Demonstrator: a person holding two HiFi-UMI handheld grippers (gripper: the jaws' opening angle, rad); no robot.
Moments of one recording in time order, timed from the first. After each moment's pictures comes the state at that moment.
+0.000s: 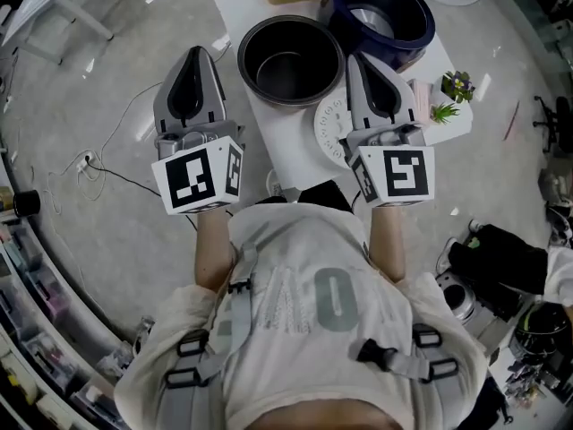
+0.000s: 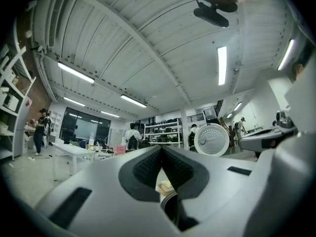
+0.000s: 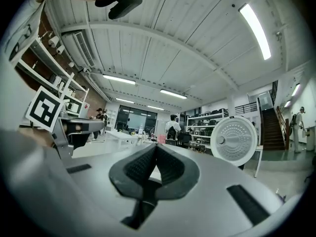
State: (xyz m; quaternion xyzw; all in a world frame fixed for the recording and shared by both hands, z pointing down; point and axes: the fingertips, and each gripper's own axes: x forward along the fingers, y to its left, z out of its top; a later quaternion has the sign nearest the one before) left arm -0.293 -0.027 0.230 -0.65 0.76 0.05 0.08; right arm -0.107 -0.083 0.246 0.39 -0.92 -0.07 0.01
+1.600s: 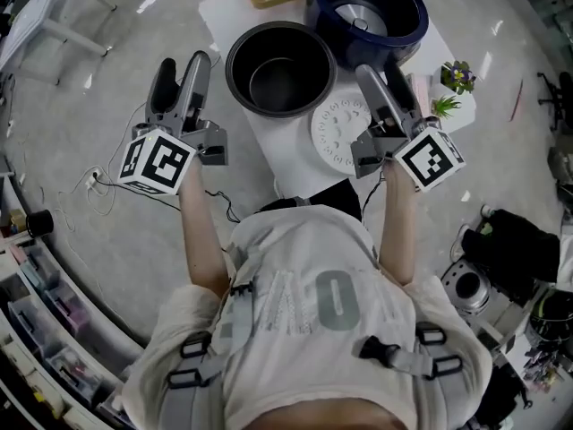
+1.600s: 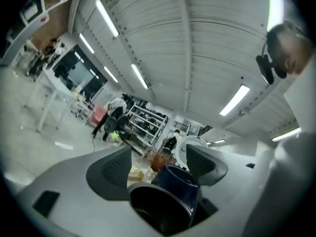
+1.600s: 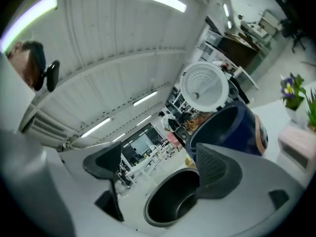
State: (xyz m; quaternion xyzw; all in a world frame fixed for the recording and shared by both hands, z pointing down) left arm -0.326 -0.087 0.275 -0.73 0.63 0.21 -0.14; right arm -0.045 -0.140 0.285 0.34 -0.87 0.29 -0.18
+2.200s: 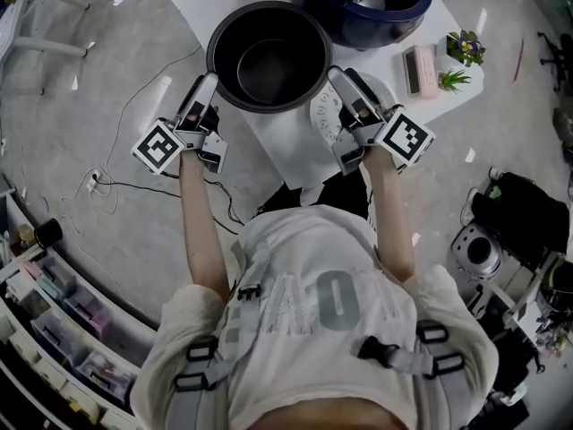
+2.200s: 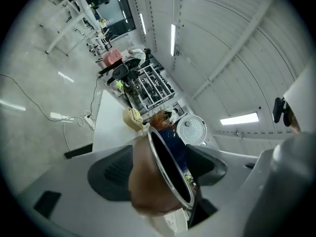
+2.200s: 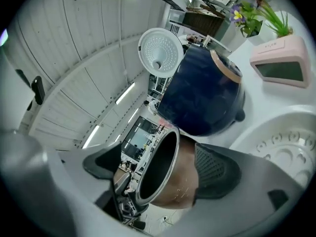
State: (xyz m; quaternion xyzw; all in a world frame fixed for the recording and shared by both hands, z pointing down) left arm -0.305 -0.126 0.445 -0.73 0.47 0.25 -0.44; right arm -0.070 -0.153 0.423 0.32 -0.80 0.48 -0.16
